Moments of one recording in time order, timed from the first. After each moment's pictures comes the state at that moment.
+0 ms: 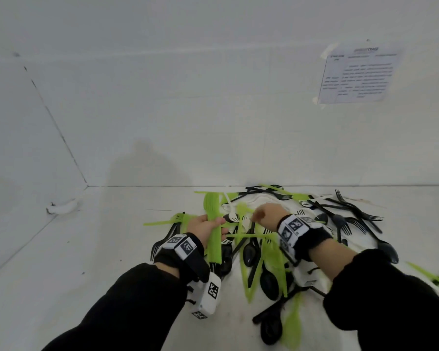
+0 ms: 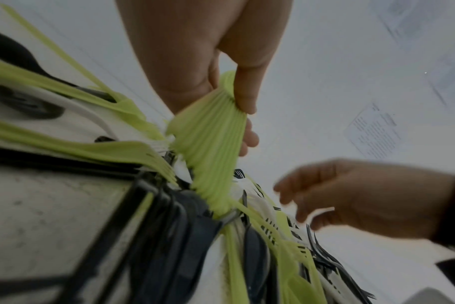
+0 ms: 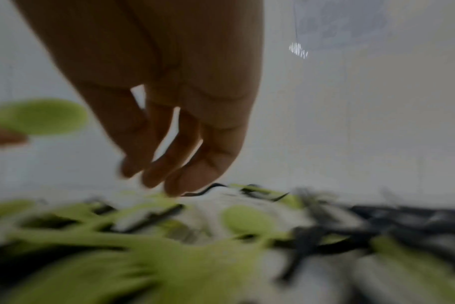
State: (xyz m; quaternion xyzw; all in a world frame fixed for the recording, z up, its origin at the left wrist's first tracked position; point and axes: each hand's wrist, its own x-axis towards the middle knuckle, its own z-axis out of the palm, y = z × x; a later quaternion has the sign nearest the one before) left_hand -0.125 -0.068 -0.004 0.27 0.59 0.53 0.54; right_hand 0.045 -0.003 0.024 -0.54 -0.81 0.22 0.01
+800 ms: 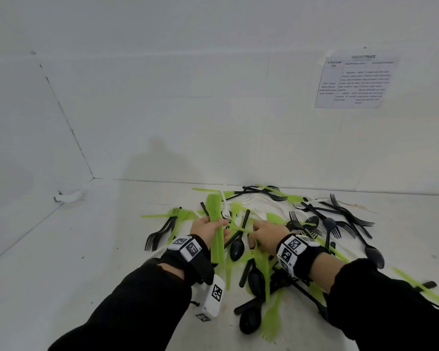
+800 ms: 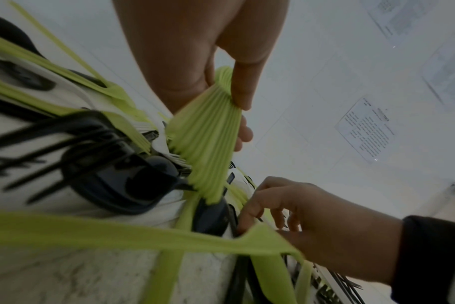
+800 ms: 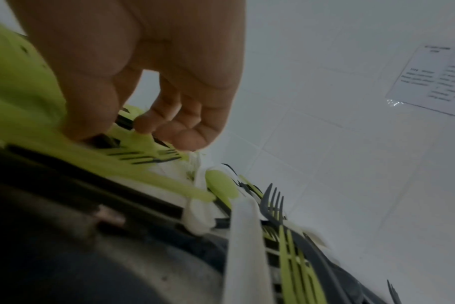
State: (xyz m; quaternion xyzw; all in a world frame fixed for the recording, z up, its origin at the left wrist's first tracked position) left_hand -0.082 -0.086 0.002 0.24 0.60 0.56 0.51; right_hand 0.080 -0.016 -0.015 -0.38 -0.91 0.04 -0.14
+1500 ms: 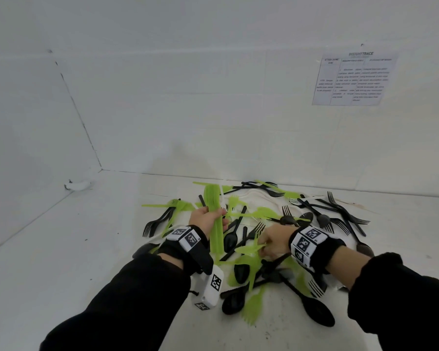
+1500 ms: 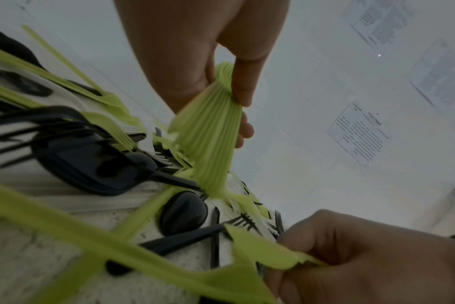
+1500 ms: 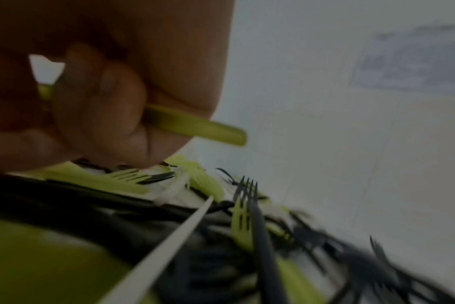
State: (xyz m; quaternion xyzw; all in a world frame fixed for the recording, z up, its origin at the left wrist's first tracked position) left_hand -0.054 -0.098 0.012 0.24 0.60 0.59 0.48; right_hand 0.124 -0.028 0.004 -0.38 -0.88 0.19 -0.19
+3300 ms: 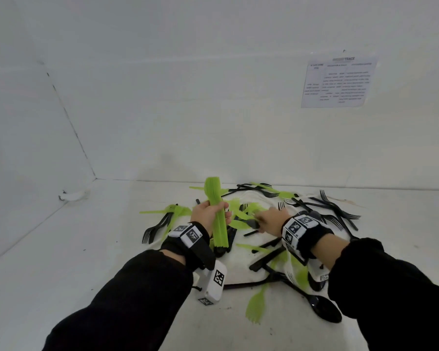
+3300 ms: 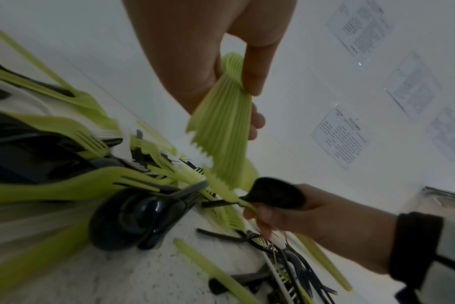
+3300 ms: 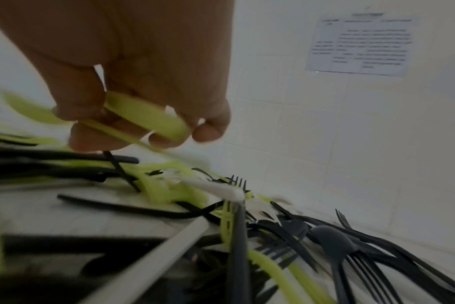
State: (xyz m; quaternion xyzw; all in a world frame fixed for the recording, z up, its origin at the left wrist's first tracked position) left_hand -0.052 -0.093 0.031 0.25 0.55 0.61 0.51; right_hand 0.112 -0.022 0.020 -0.47 -0.87 0.13 -0.08
